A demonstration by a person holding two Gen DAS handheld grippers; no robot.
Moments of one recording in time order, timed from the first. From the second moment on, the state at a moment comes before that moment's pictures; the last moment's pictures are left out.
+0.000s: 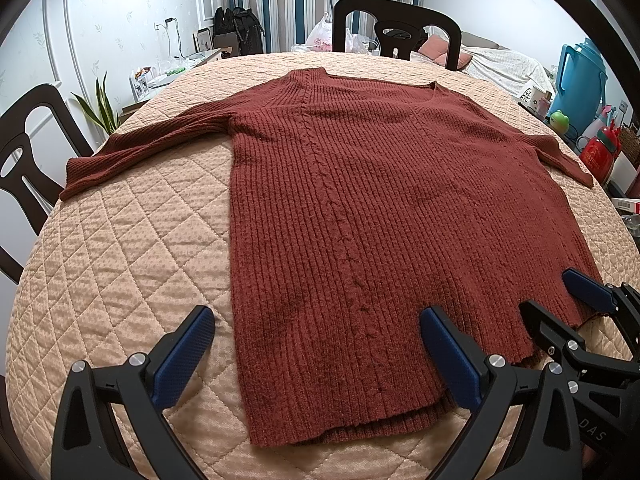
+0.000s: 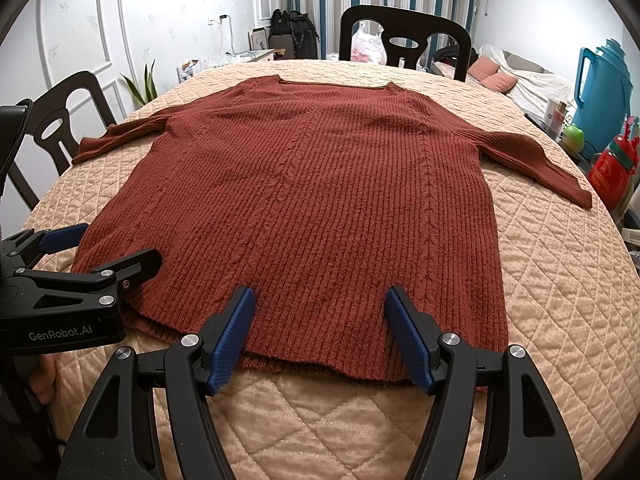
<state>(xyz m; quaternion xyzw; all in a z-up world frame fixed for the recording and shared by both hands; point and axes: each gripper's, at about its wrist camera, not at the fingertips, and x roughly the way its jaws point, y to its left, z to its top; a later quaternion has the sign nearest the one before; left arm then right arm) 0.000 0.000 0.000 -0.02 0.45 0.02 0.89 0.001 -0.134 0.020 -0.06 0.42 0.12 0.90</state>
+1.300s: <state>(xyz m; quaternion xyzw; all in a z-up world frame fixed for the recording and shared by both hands) 0.007 0.143 0.052 -0.12 0.37 0.12 0.91 0.013 -0.130 0.064 -0.02 0.38 0.17 0.91</state>
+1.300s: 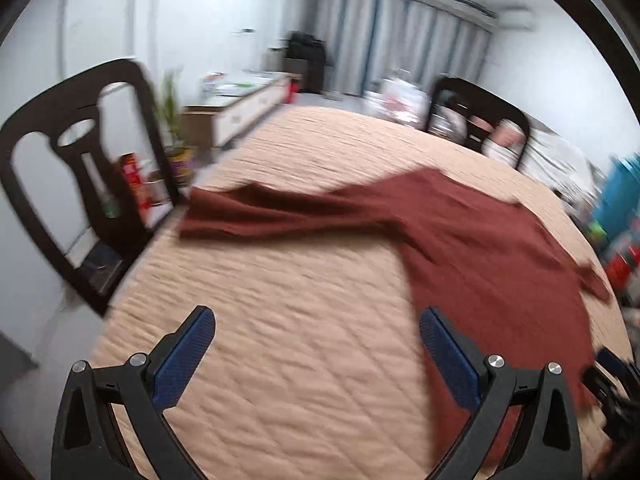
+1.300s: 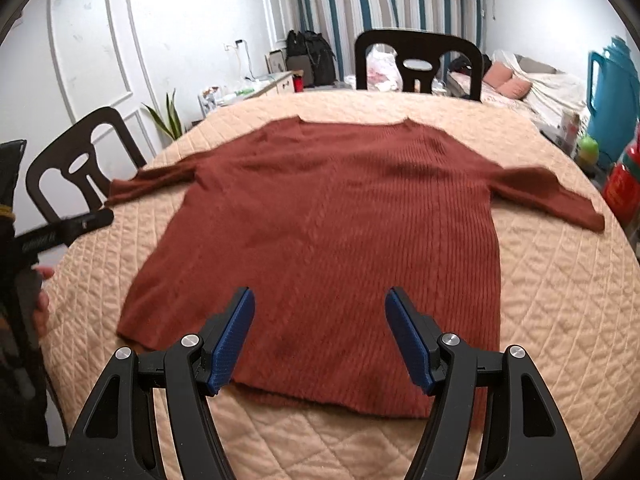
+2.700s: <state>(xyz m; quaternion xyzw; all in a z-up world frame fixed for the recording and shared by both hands) 0.064 0.270 0.003 -0.41 0.33 0.20 0.83 0.056 -0.082 0.059 -0.02 0.41 0.23 0.88</state>
